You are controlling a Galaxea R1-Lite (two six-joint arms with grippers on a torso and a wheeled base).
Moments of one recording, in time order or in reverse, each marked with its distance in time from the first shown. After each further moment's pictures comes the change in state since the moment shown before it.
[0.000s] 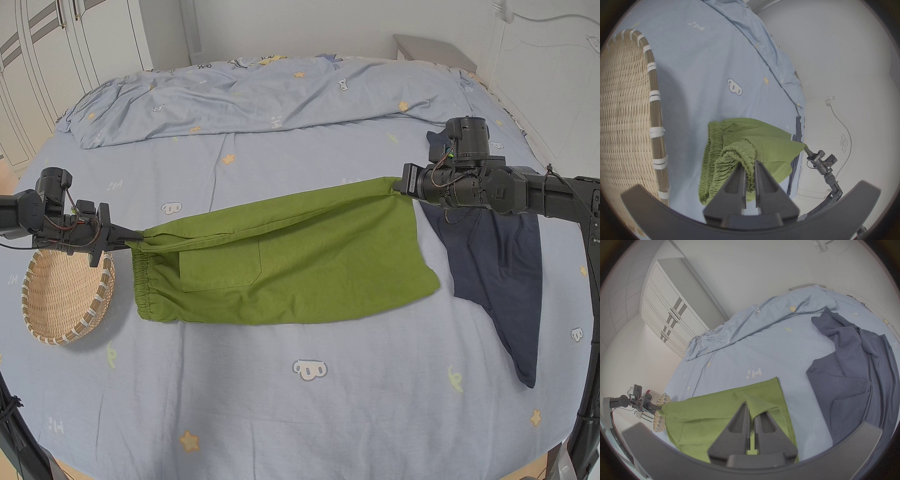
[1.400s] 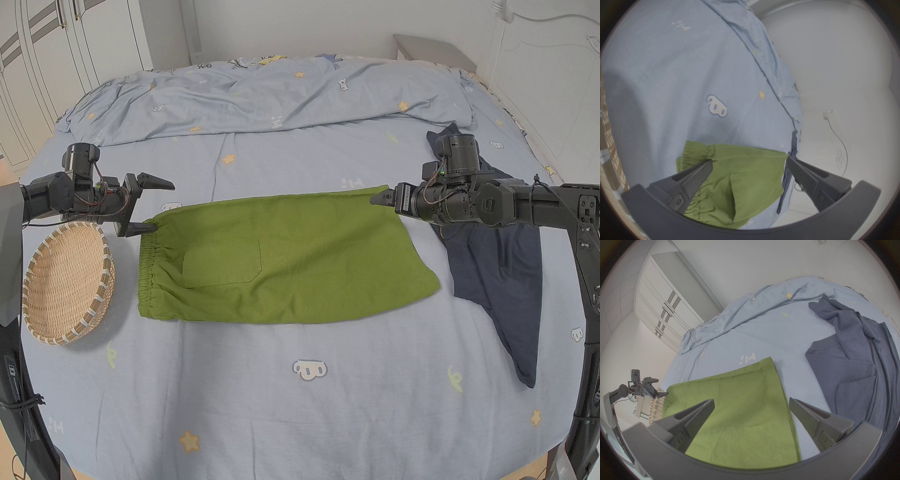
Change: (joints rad) left arm -0.091 0.214 -0.392 -0.014 0.072 -0.258; right arm 0.007 0.043 0.029 0.008 -0.015 0.004
